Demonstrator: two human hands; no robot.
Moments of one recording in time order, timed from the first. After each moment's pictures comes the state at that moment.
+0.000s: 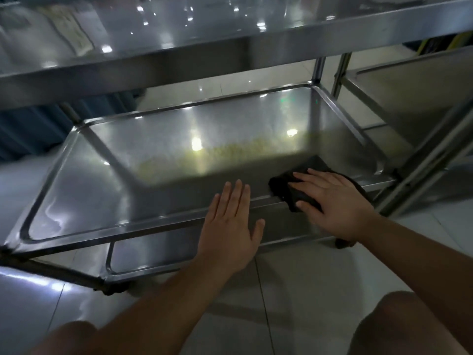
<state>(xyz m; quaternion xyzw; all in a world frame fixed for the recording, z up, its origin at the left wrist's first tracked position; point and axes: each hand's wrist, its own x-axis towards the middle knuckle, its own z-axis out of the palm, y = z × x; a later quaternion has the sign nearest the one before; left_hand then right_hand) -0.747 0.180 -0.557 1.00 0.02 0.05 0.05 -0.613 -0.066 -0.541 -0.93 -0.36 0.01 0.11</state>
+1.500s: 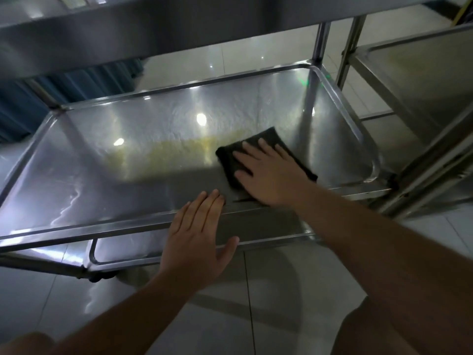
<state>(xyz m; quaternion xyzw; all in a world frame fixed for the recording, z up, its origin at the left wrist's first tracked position) -0.744 0.171 -0.579 1.00 0.05 0.06 -0.03 -0.547 0.022 -0.527 -0.91 -0.38 0.11 0.10</state>
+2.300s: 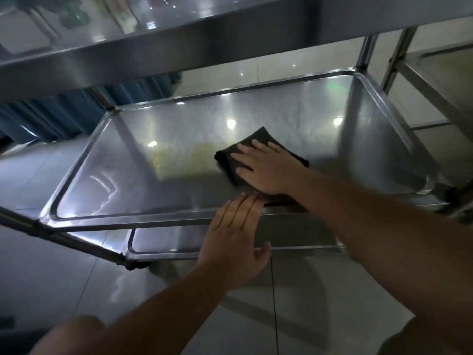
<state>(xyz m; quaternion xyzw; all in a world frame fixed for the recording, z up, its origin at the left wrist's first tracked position) -0.745 0.168 -0.568 1.00 0.04 0.04 -0.01 -0.542 0.102 -0.525 -0.86 -0.49 0.12 0.08</state>
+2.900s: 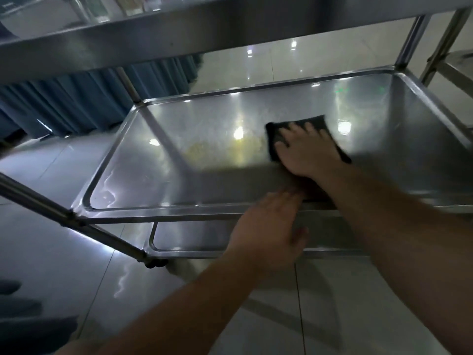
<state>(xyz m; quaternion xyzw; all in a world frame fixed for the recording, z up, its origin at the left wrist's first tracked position) -0.752 0.205 -0.536 0.99 -0.03 0.06 0.14 -0.537 0.151 -0.529 -0.95 -0.30 0.07 0.11</state>
